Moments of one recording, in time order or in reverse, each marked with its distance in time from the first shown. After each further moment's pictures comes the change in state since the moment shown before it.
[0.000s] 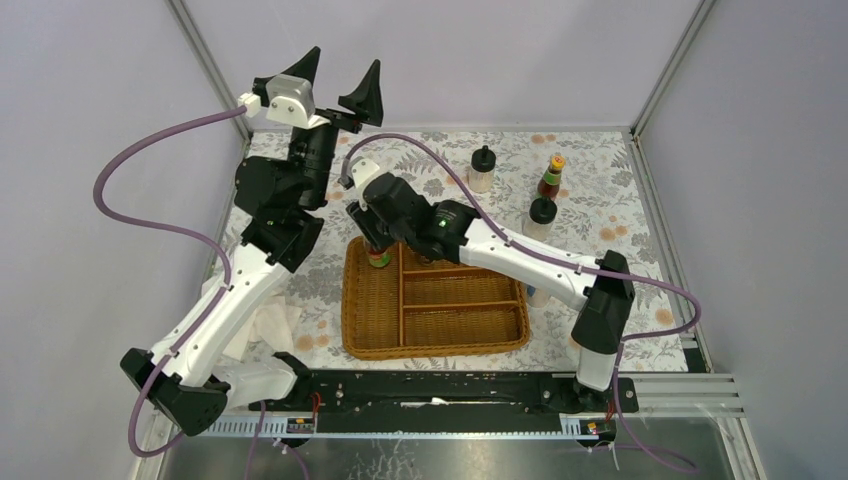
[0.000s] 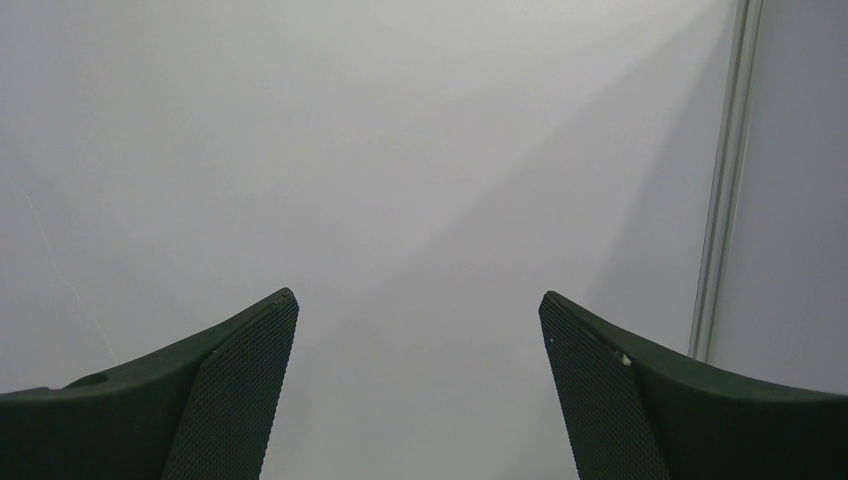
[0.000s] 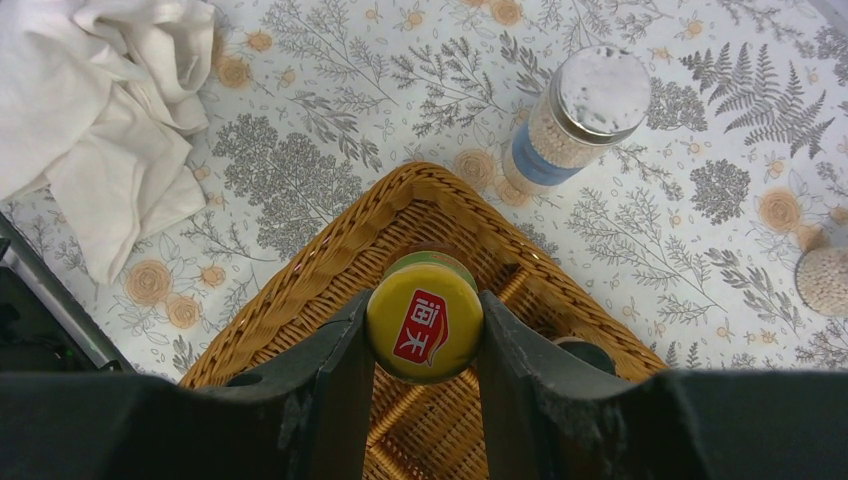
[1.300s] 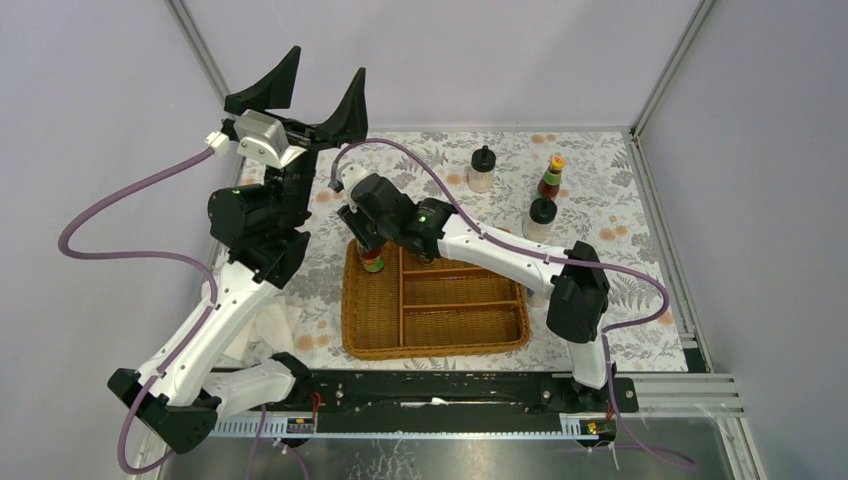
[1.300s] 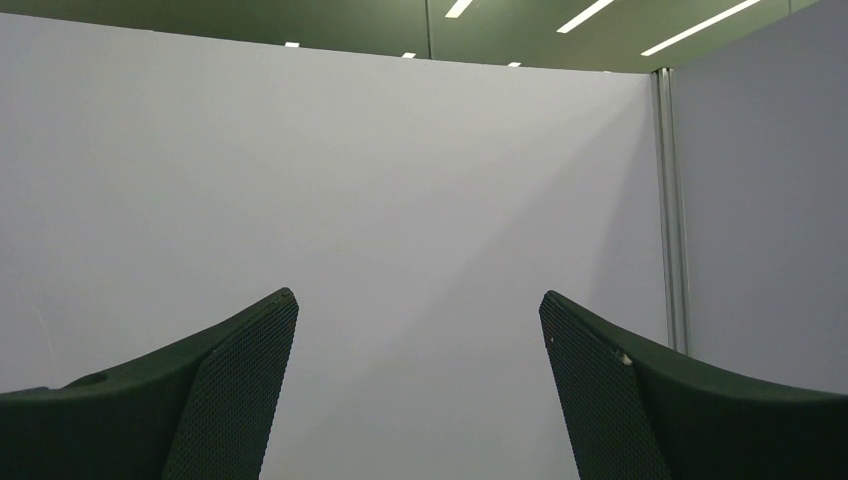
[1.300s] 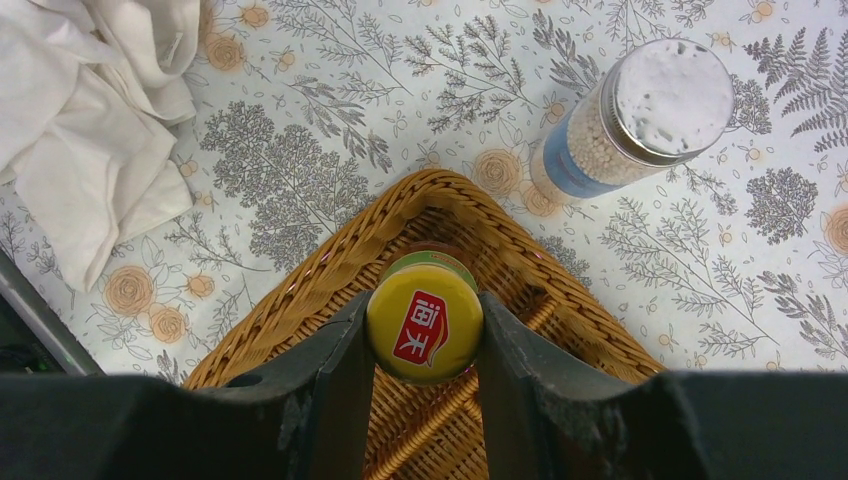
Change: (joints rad) left arm 0.000 -0.100 -0.089 0.170 0.125 0.055; right arm -0.024 0.147 0.064 0.016 -0.066 -0.006
